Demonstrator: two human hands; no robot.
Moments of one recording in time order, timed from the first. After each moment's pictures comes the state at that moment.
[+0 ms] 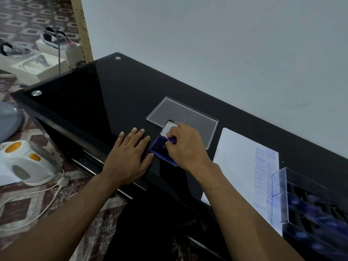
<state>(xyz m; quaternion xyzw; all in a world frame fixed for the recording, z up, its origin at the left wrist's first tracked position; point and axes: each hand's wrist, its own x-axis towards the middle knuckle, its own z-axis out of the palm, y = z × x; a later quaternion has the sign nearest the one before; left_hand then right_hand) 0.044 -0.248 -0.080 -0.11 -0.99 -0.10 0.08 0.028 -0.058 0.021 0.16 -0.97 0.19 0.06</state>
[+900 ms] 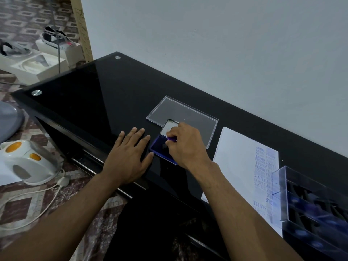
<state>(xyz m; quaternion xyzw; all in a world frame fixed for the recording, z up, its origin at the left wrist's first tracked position) 0.044 -0.248 -0.082 -0.11 -0.99 -0.10 0.08 0.029 -0.058 0.022 0.15 -0.97 0.19 0.04</state>
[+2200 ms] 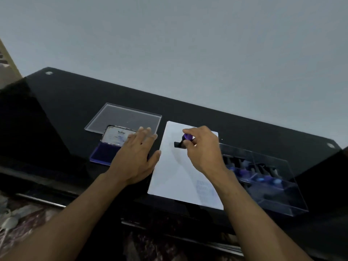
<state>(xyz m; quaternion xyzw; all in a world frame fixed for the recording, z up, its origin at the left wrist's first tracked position) 0.043 -0.084 -0.024 -0.26 -0.94 -0.21 0.07 0.086 0.123 0.041 -0.07 -0.95 0.28 0.16</state>
